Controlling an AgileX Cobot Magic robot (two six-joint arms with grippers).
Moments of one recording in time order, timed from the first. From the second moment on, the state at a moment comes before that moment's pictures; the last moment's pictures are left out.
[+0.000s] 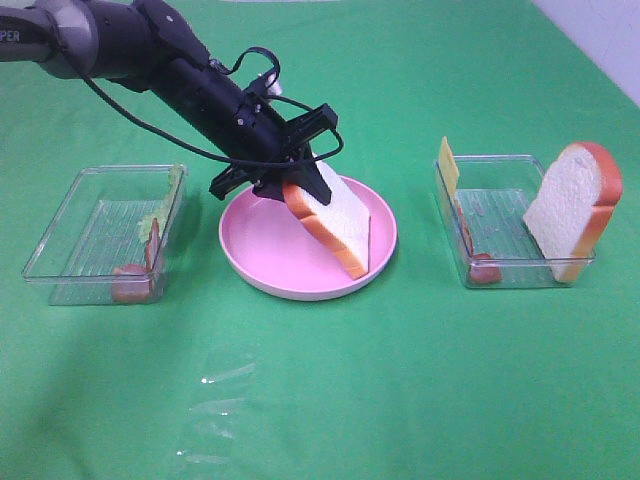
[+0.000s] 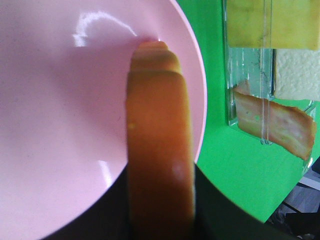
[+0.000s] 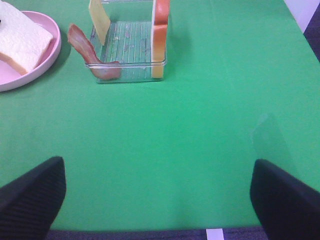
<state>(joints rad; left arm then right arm) -0.38 2.36 -1.85 -0.81 0.96 0.09 -0.04 -0.01 -0.45 0.09 1.10 0.02</state>
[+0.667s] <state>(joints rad) -0.38 2.35 -1.85 -0.70 0.96 0.08 -0.04 -0.01 -0.45 0.09 1.10 0.02</state>
